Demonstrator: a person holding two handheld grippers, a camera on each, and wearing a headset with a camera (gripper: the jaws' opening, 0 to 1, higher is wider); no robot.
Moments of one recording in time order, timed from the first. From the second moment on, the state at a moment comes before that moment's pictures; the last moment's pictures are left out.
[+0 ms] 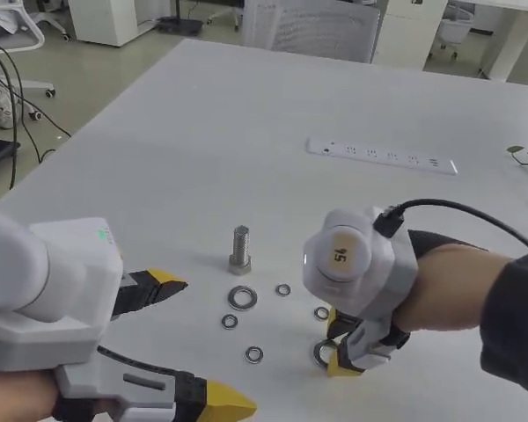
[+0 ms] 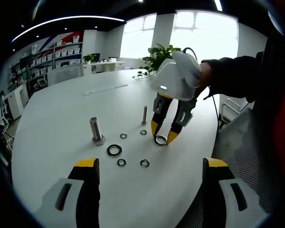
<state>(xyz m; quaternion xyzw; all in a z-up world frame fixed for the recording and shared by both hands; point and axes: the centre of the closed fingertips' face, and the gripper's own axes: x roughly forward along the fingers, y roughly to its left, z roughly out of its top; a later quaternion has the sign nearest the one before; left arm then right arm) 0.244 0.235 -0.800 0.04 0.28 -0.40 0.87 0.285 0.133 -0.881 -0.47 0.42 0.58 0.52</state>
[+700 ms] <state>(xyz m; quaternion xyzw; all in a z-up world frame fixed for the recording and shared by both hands) 0.245 0.233 -0.799 0.04 0.28 -0.40 0.87 0.288 0.134 -0.874 -0.46 0.42 0.58 0.53</state>
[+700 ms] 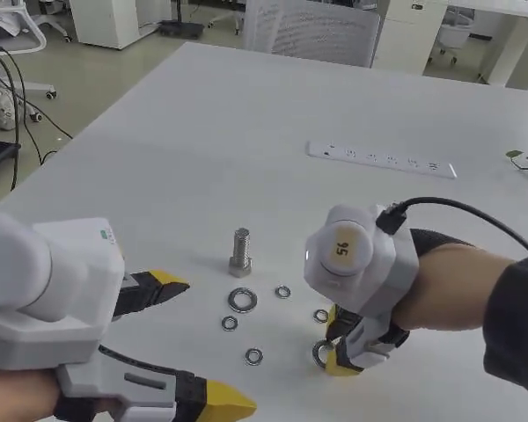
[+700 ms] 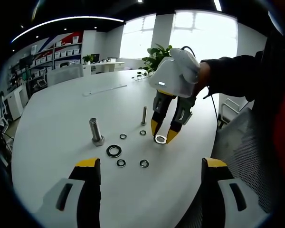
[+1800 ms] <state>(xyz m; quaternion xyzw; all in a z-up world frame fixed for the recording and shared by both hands) 0.250 0.231 -0.795 0.05 0.27 -0.41 0.87 0.323 0.158 -0.767 -0.49 0.37 0.58 0.53</state>
